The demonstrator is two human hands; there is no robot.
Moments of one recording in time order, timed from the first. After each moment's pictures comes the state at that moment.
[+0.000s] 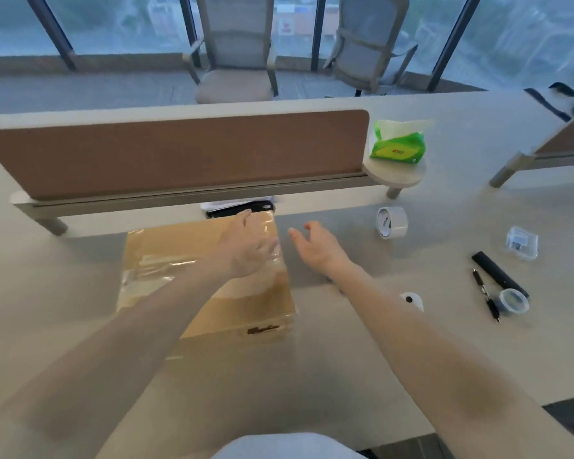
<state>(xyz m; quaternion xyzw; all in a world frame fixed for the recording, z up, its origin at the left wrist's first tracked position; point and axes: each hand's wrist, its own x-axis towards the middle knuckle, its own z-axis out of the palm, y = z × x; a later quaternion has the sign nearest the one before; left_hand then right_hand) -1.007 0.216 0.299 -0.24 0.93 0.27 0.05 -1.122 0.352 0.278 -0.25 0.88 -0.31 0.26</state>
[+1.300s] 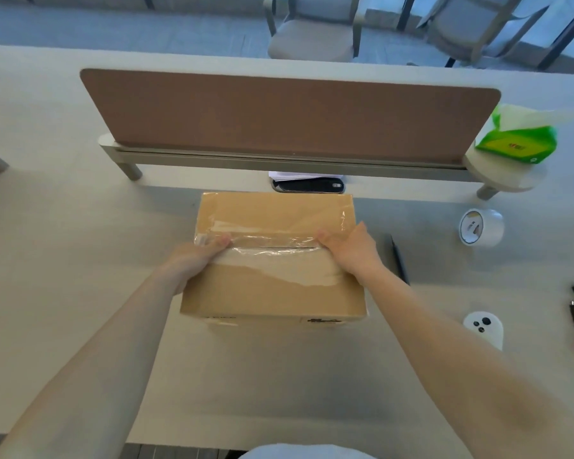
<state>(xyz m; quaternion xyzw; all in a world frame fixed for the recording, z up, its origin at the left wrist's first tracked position) -0.828 0.087 0.221 -0.59 0.56 0.57 0.03 -1.082 0.280 0.229 -0.13 0.87 -0.31 0.35</state>
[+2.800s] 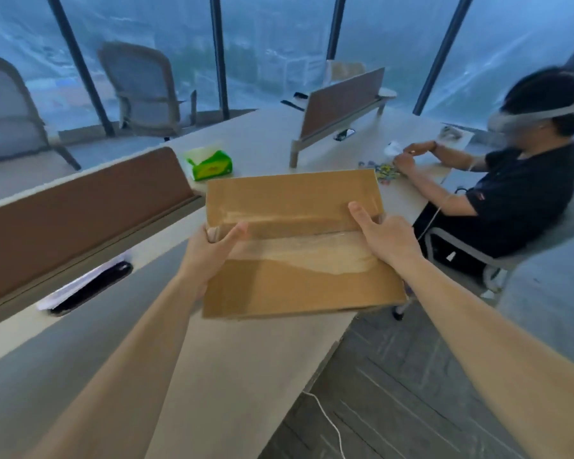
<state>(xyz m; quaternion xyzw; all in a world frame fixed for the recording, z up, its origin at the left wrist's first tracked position) -1.011 0.359 0.378 -0.12 0.76 0.64 0.02 -1.024 0.658 0.411 0.15 0.92 -0.37 -0.03</state>
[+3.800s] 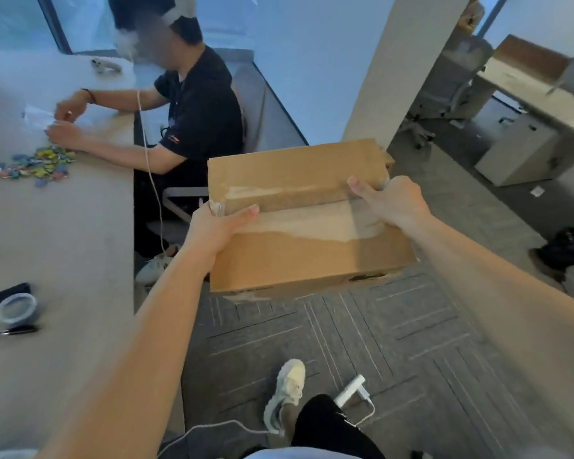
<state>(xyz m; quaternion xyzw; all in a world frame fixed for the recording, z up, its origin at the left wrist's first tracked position) -1.068 0.875 0.355 0.19 0.63 0.62 0.43 -0.825 1.043 0.432 0.59 0.77 -0.20 -0.17</state>
